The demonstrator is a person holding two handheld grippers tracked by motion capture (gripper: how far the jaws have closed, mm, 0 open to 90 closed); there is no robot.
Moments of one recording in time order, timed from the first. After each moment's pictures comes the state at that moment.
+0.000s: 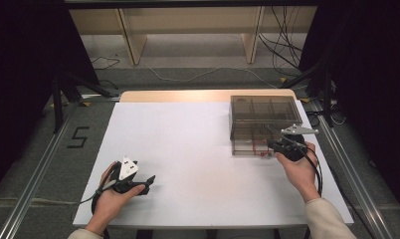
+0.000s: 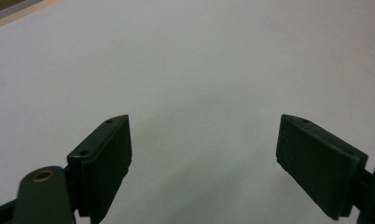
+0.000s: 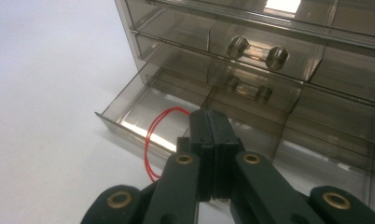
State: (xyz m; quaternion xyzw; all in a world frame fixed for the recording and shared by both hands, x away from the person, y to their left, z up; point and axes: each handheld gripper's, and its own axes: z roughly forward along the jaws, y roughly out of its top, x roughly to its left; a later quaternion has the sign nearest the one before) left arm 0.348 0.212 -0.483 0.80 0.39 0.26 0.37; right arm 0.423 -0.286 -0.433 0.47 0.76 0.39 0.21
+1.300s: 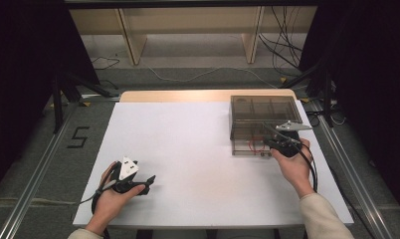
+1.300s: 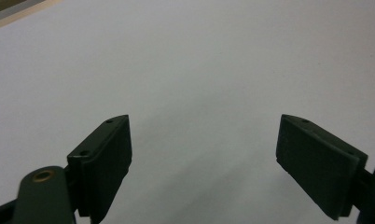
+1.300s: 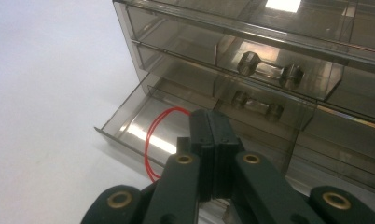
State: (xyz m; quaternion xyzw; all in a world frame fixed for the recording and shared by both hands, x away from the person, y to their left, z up) left arm 0.348 0.212 -0.483 0.80 0.39 0.26 0.37; right arm 0.435 -0.275 -0.433 0.47 0.76 0.39 0.21
